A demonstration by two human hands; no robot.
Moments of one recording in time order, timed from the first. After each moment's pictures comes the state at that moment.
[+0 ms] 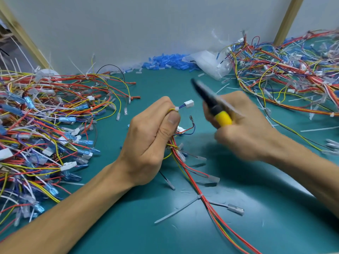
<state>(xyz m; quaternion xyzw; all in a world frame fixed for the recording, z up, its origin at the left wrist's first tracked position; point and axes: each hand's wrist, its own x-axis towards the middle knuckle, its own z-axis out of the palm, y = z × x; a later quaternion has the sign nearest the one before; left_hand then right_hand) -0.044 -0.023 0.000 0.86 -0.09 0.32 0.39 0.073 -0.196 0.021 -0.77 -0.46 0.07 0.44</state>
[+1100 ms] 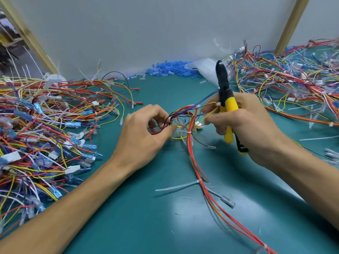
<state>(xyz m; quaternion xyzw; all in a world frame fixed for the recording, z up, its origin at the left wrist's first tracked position) -0.031 0.003 -0.008 0.90 0.07 0.29 0.32 0.079 -0.192 0.027 -0.69 -0.27 0.18 0.65</state>
